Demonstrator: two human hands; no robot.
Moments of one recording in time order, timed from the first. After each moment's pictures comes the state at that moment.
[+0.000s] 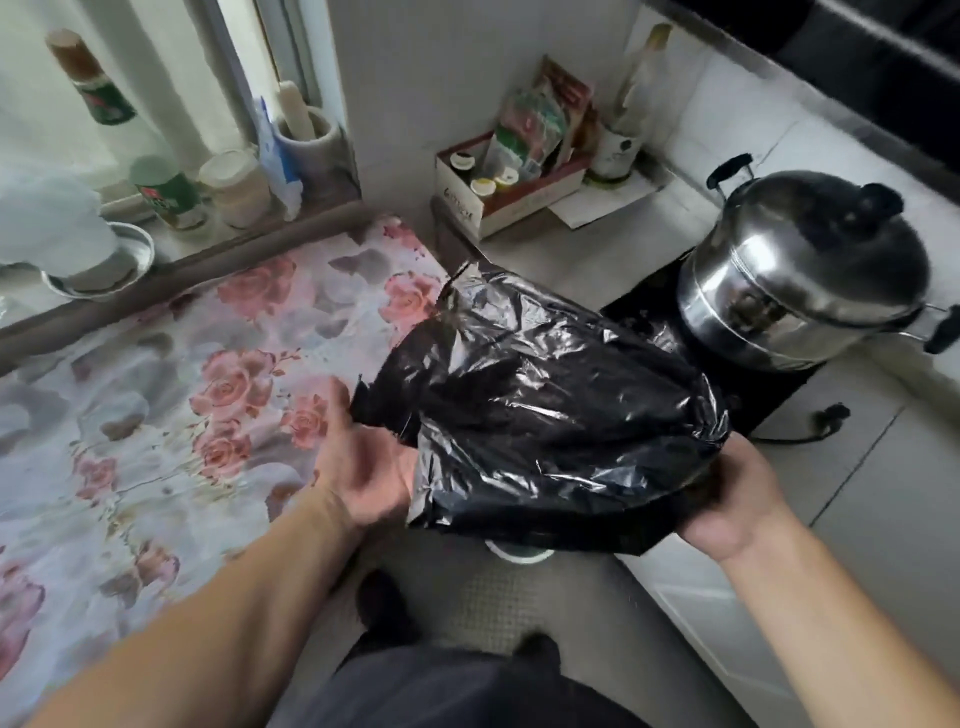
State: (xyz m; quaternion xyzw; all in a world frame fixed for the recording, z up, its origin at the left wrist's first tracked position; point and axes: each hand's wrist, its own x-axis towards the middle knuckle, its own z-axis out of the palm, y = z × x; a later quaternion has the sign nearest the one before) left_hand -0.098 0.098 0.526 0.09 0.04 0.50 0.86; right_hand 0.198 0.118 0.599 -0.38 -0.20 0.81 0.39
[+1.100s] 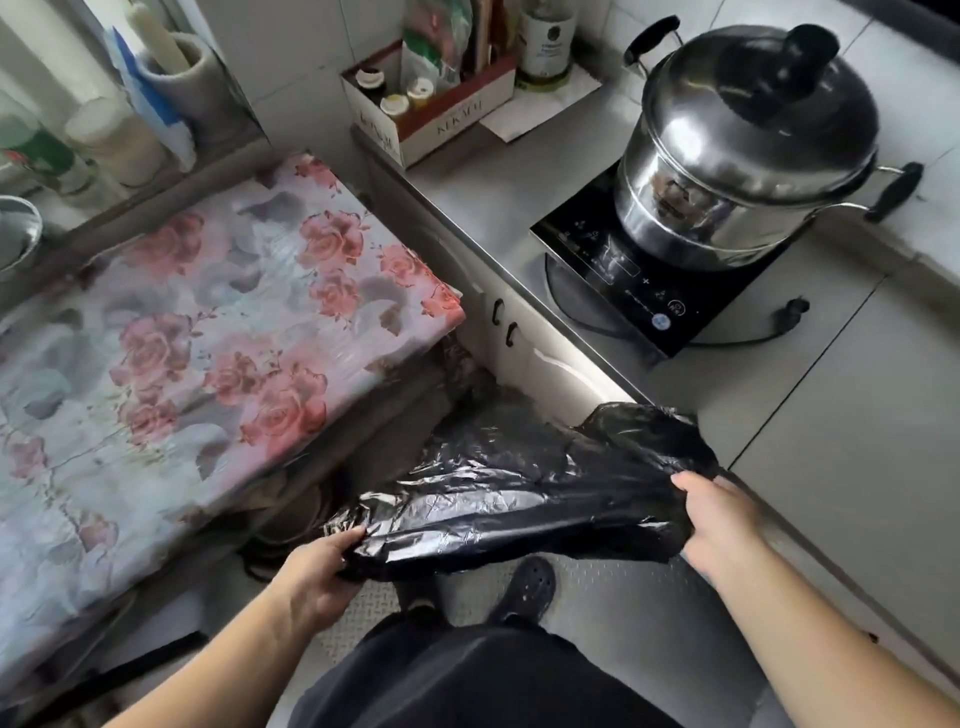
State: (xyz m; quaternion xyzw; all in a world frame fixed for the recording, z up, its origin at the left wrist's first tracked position) left_hand -0.045 -0.022 0.413 -0.18 0.67 0.33 0.64; right_hand 0.350 0.041 0.446 -0.78 -0.02 0.50 0.37
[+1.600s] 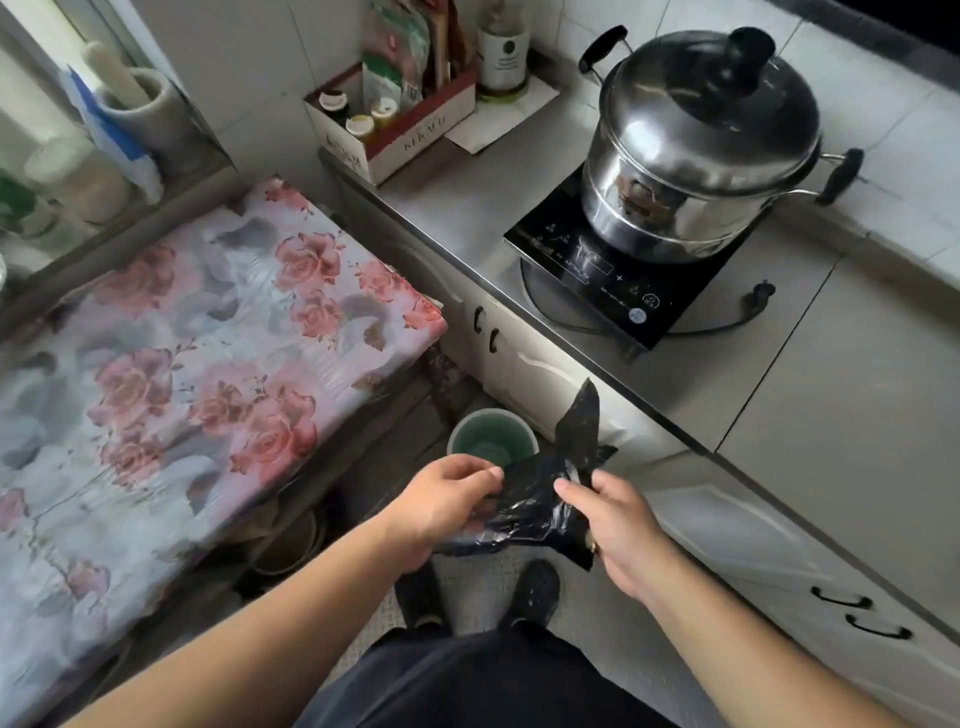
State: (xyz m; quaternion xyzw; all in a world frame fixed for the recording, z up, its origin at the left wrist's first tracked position) left_hand 0.053 0.042 0.493 0.33 0.62 0.16 0.69; right_hand 0.254 0.010 0.475 -0.68 -0.24 0.62 0.32
